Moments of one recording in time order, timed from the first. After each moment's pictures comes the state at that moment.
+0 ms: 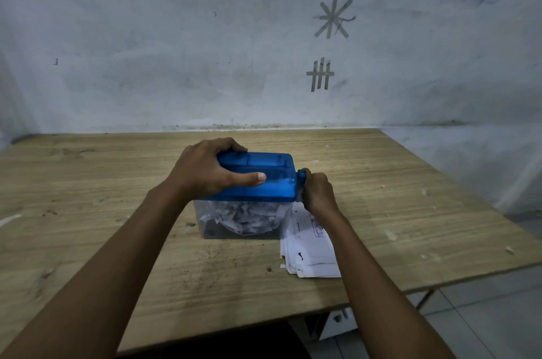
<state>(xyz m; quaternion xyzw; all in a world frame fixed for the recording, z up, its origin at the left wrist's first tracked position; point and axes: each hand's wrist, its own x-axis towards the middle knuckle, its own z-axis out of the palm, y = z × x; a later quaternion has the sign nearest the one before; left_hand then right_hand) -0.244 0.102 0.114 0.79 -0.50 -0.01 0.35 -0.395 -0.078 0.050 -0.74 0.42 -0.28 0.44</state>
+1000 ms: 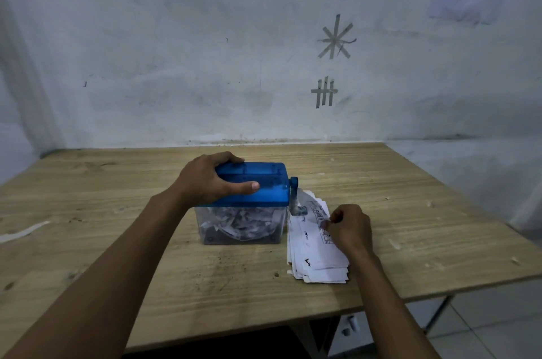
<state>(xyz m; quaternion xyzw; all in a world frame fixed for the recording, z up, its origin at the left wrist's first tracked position) -0.236 0.120 0.117 0.79 -0.49 -0.03 0.35 -0.460 -0.077 0.020 -0.77 0.49 -0.28 0.29</state>
